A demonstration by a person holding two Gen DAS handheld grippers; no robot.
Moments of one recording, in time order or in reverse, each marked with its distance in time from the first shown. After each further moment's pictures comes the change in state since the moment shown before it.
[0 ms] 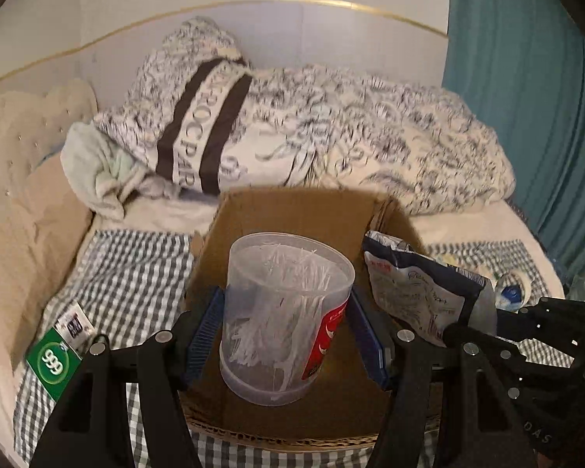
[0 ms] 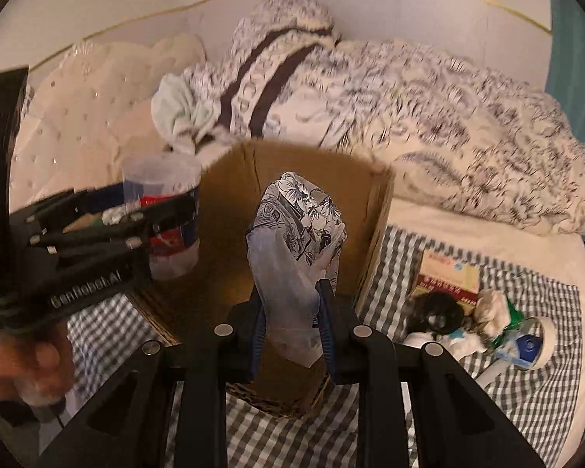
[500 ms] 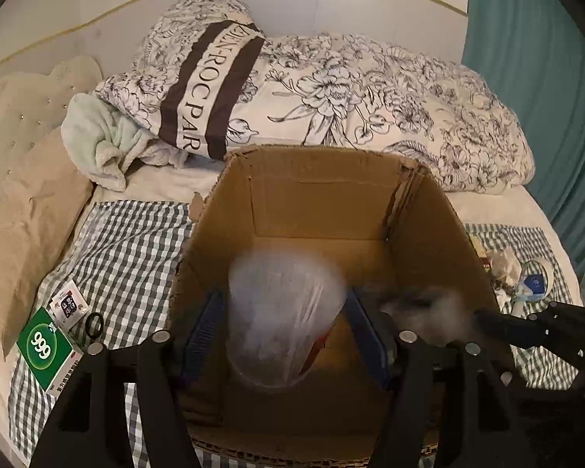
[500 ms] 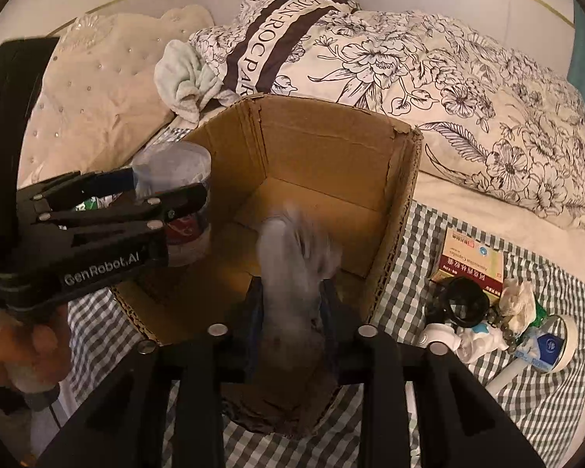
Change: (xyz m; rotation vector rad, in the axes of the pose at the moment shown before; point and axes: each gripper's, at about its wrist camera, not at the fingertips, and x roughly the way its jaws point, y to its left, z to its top) left arm 0.029 0.003 -0.009 -0.029 0.077 0.044; right arm 0.034 0.000 -0.008 -0.040 0.072 0.022
